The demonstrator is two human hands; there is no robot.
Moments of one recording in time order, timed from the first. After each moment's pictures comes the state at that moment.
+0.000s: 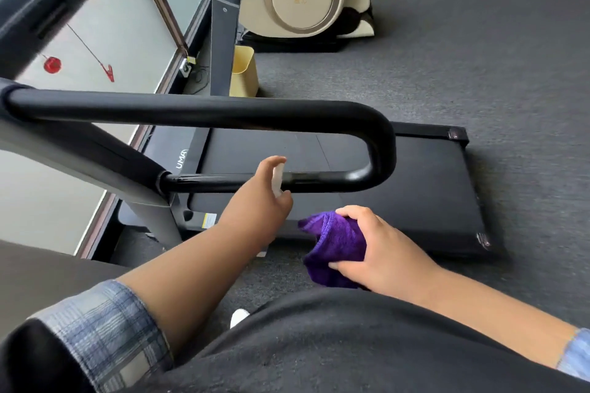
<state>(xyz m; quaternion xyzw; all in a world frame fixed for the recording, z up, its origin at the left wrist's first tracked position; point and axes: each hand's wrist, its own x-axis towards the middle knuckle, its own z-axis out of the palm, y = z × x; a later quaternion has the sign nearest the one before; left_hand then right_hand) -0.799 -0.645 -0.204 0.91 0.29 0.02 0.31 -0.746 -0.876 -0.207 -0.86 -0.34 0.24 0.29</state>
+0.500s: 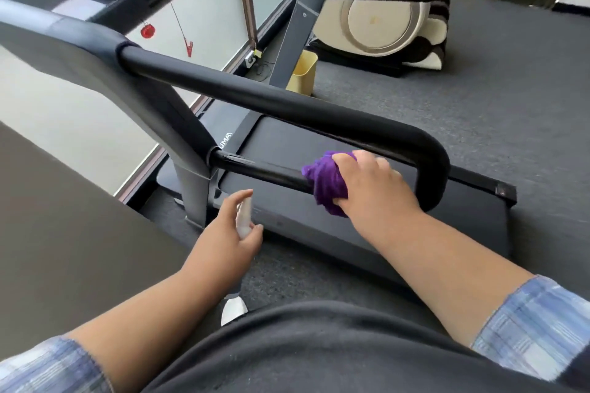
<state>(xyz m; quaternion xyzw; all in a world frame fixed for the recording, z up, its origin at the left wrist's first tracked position) -0.915 -0.638 -0.215 0.81 0.42 0.11 0.38 -0.698 -0.770 -0.157 -0.88 -0.47 0.04 0.05</state>
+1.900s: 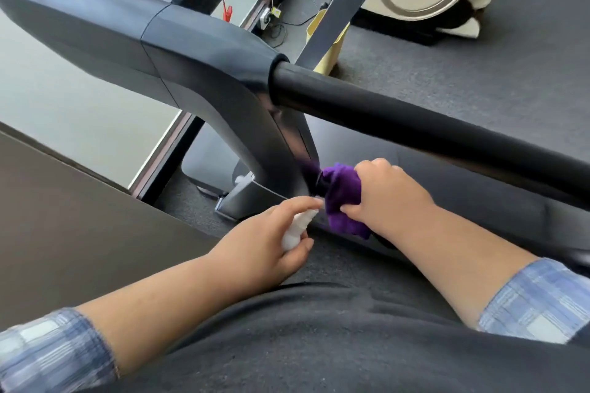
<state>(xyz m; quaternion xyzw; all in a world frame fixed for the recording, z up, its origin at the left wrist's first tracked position) -0.964 -0.424 -0.215 0.90 0.14 0.05 0.40 -0.755 -0.541 -0.212 -0.89 -0.41 0.17 -0.03</state>
